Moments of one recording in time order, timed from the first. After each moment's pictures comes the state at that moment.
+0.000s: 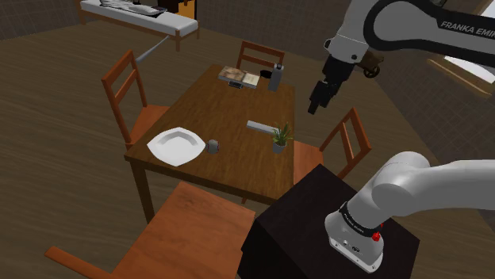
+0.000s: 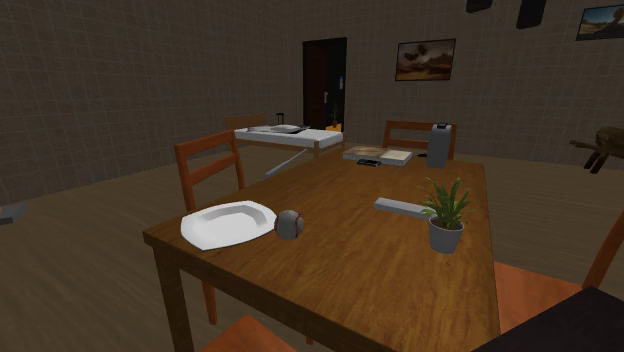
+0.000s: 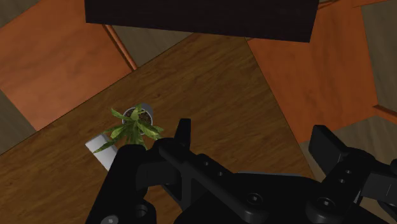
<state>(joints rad) -0.01 -0.78 0.05 -2.43 0.10 1.63 -0.04</state>
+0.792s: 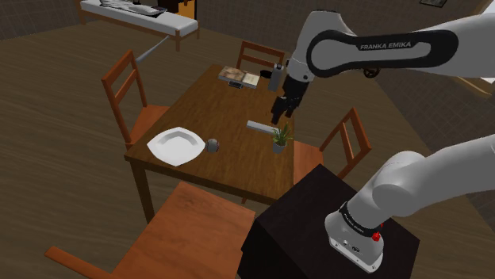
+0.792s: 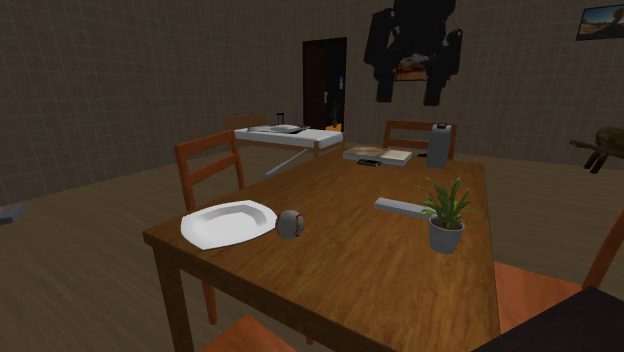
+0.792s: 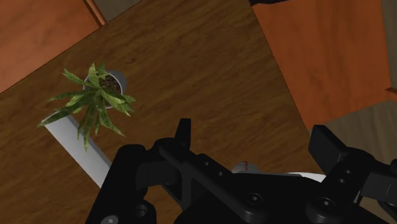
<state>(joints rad) 0.01 -0.47 0.12 -2.45 0.14 1.97 -0.02</state>
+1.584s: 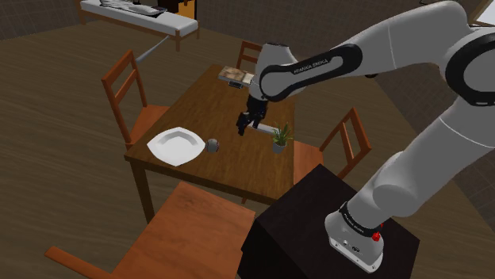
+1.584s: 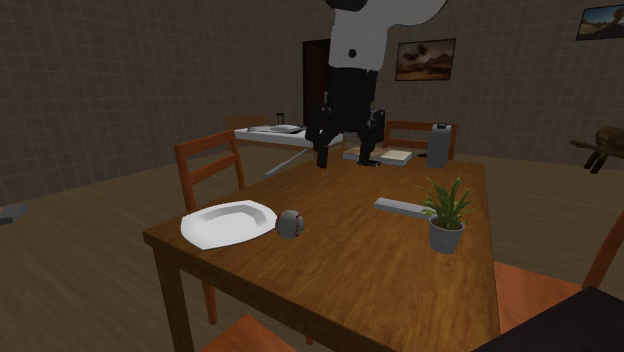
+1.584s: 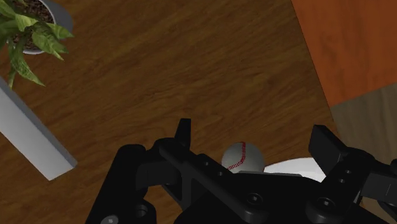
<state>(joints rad) 0.02 -0.02 0.17 -2.31 0.13 2.30 0.01</state>
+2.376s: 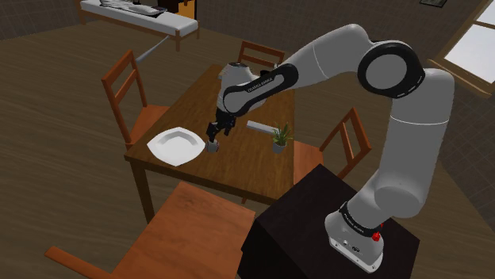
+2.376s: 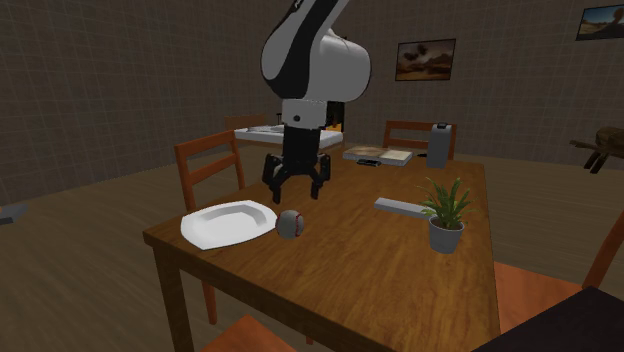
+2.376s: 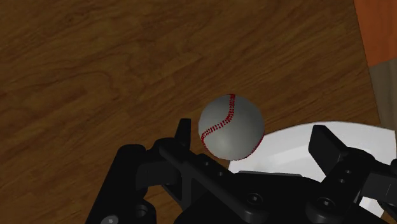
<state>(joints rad) 0.08 0.45 0.17 -1.96 0.04 2.44 0.09</state>
